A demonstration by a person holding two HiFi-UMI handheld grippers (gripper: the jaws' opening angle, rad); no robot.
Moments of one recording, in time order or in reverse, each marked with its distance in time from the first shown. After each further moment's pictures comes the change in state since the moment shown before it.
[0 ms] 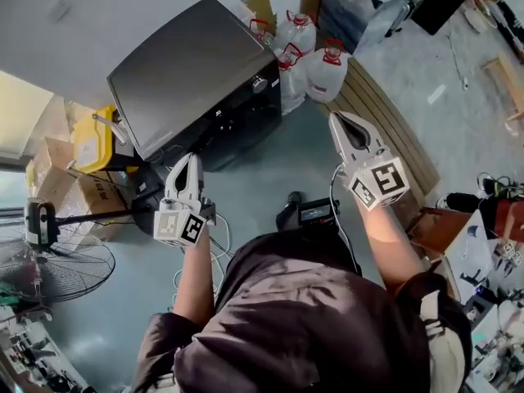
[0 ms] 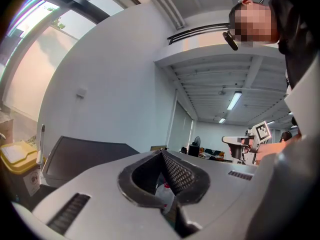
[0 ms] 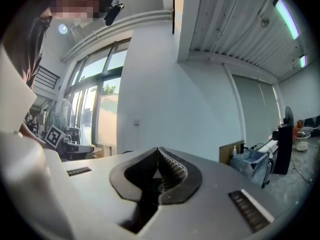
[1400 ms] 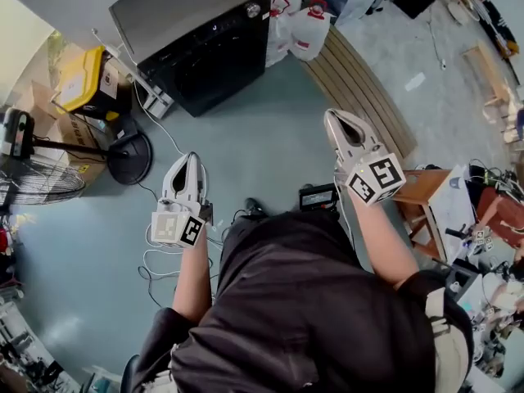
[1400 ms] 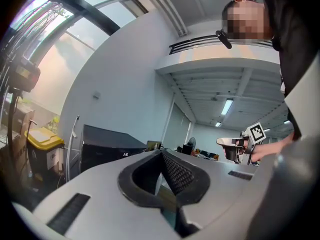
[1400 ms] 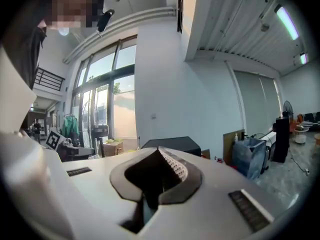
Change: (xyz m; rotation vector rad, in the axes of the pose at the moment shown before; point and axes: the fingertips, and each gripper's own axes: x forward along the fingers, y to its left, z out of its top) left arm -0.307 -0.108 -0.059 -0.070 0.024 0.002; right arm -0.239 0.198 -0.042 0.037 0.082 0.039
